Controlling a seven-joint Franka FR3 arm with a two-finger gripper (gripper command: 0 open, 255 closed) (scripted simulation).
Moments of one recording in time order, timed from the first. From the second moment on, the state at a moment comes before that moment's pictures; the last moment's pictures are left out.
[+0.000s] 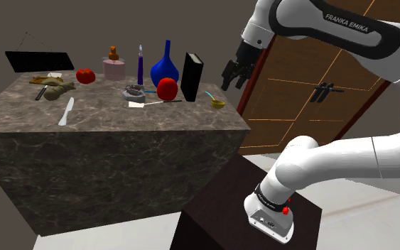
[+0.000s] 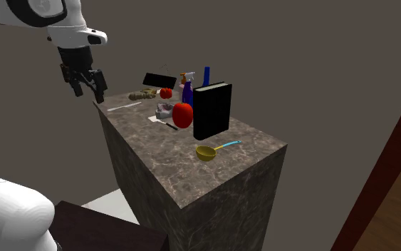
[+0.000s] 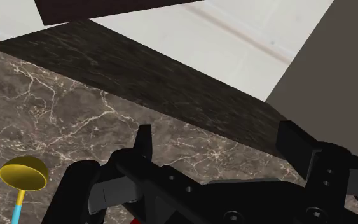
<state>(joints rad) -0.02 -0.81 0.01 -2.33 0.08 1.61 0.13</state>
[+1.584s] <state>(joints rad) -0.15 -0.15 -0.27 -2.08 0.11 1.94 -0.04</state>
